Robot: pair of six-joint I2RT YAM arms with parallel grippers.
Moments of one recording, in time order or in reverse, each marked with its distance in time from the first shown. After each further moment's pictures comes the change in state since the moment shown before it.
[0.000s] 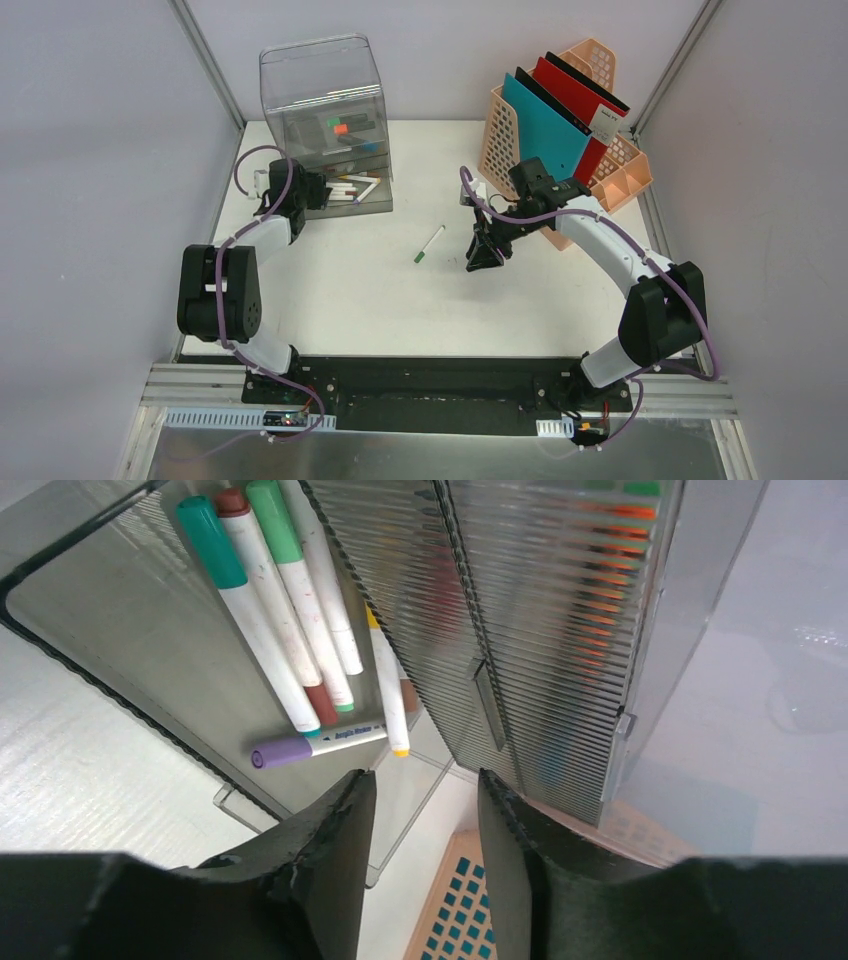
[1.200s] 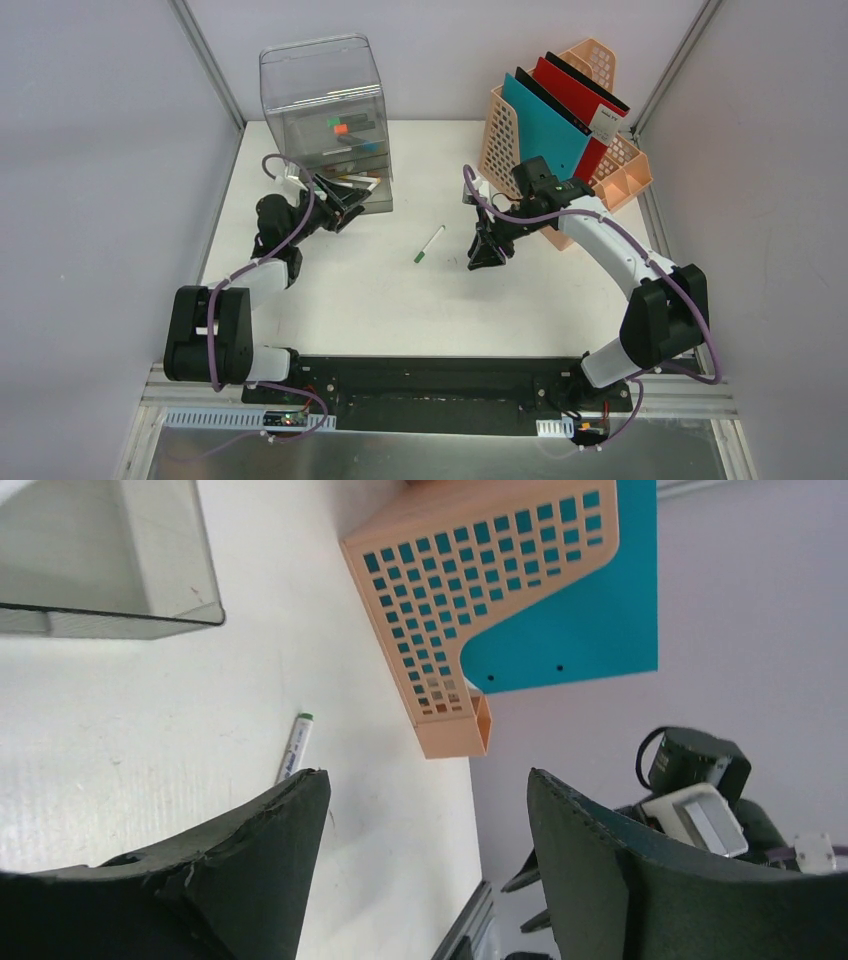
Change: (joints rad) left arm -0.003 -0.229 -0.351 0.553 0.670 0.247; right arm -0.012 -0.012 0.000 -0.003 -0.001 -0.002
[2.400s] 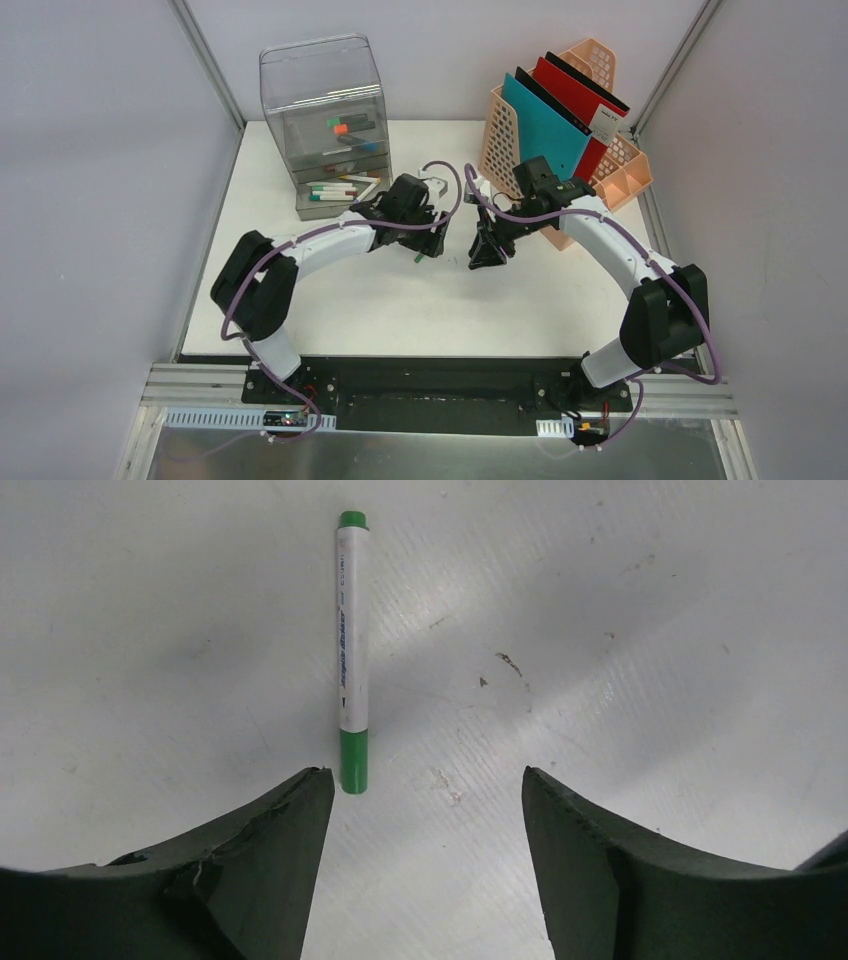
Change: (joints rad) left arm -0.651 0.312 0.600 -1.011 -0.512 0.941; right arm -0.007 0.000 0.000 -0.003 -0.004 0.000
